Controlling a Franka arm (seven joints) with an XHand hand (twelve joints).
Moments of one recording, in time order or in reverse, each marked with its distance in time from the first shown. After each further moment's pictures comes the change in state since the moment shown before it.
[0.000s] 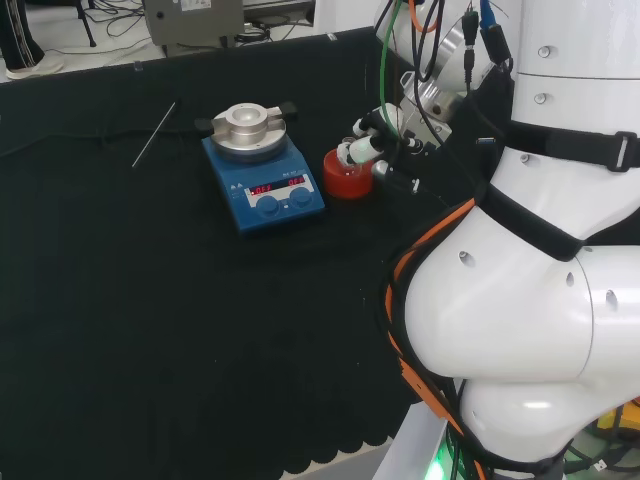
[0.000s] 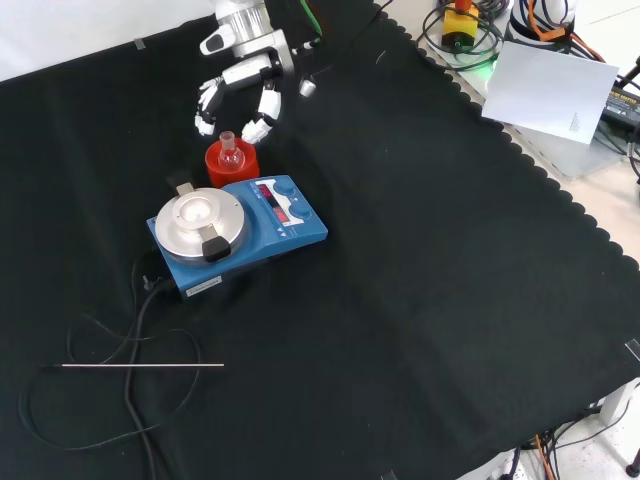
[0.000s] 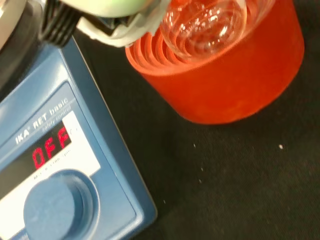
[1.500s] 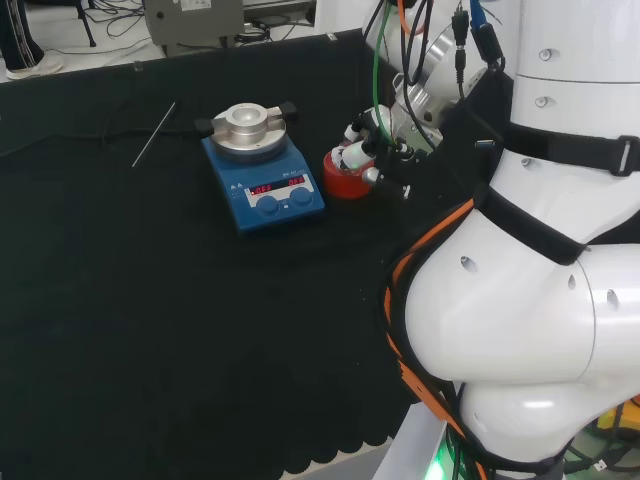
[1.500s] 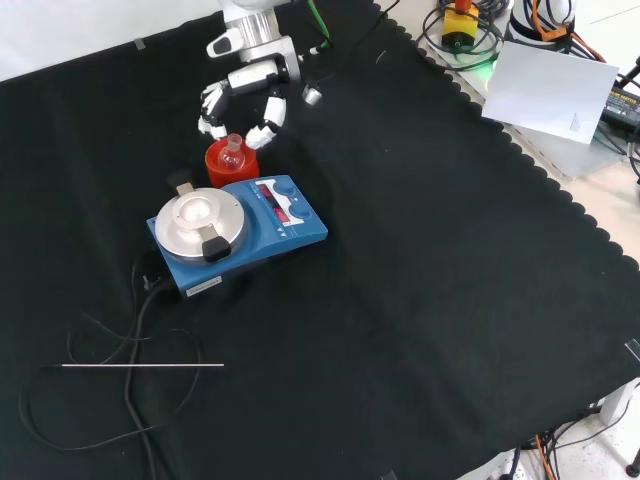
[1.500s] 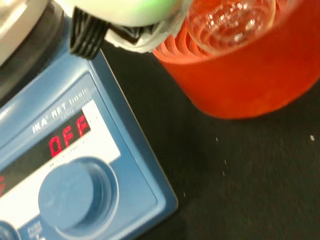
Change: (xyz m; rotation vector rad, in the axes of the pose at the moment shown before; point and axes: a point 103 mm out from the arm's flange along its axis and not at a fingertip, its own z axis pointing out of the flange) arm 0.009 -0.008 0.015 -0.053 -0.007 -0.030
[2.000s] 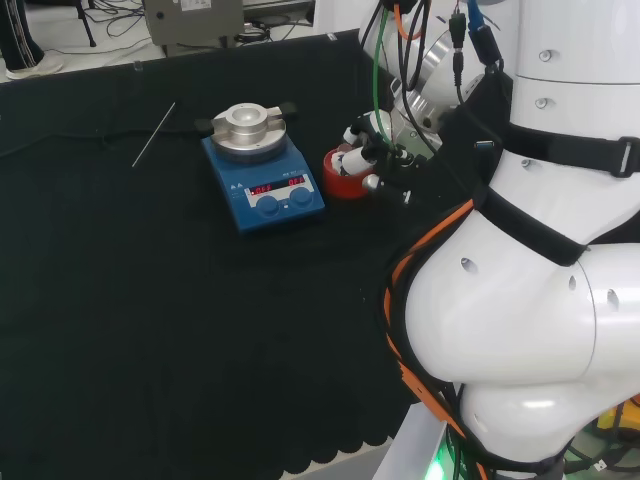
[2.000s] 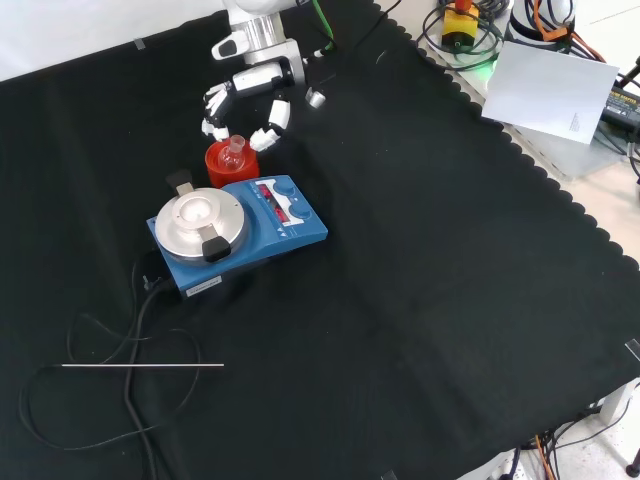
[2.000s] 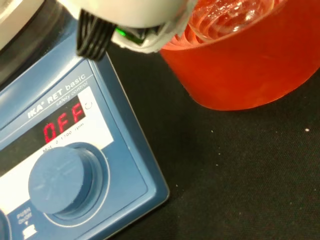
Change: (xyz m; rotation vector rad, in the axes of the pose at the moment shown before) arm -0.003 -0.002 0.004 -0.020 -0.022 -0.033
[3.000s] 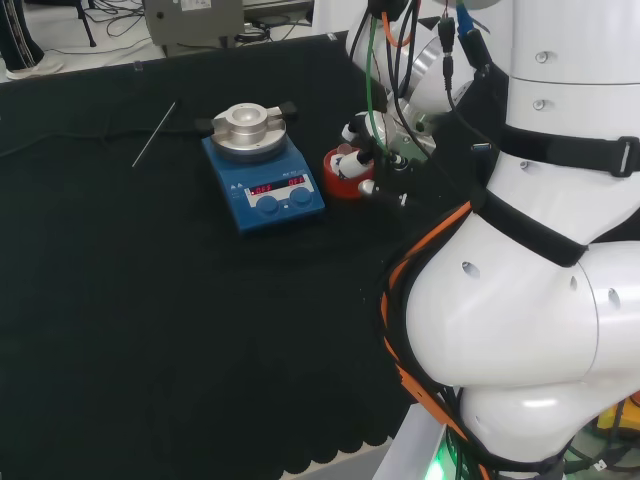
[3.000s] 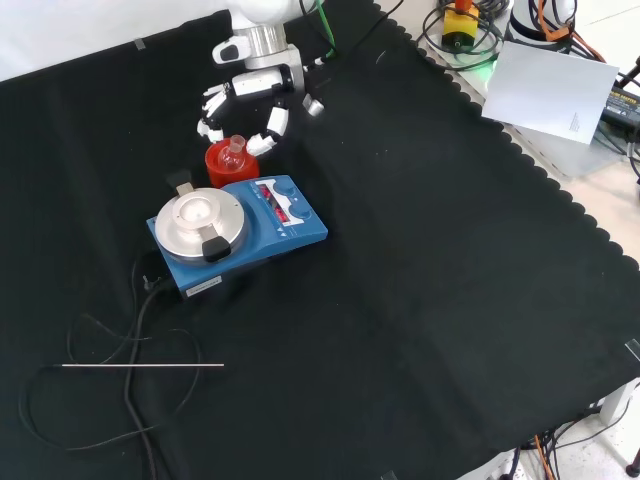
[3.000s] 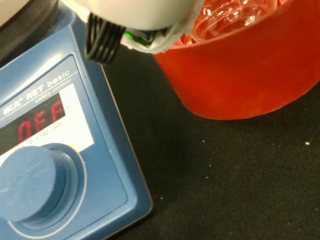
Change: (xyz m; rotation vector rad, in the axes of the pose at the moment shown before) arm 0.000 0.008 0.008 -0.059 -0.062 -0.017
